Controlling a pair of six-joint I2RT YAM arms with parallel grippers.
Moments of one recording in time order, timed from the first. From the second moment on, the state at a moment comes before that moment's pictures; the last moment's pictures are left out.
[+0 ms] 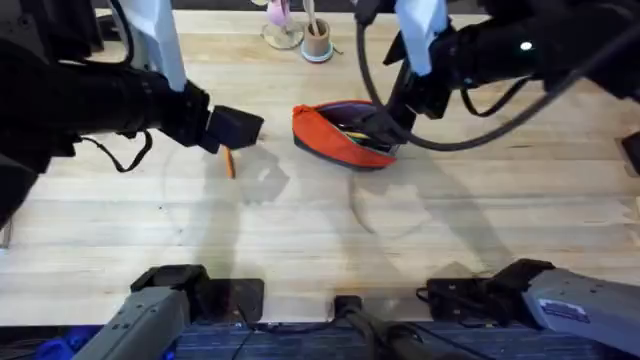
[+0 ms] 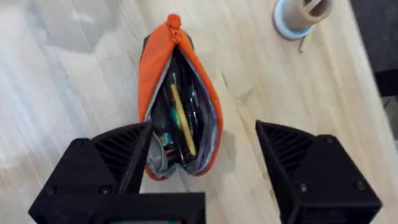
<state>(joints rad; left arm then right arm) 0.06 1.00 0.96 -0.87 0.37 0.47 0.47 1.33 1.21 -0.78 -0.21 -0.67</state>
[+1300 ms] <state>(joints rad) 0.06 1.50 0.96 -0.79 0.08 -0.09 0.47 1.19 1.21 -0.78 -0.22 -0.31</state>
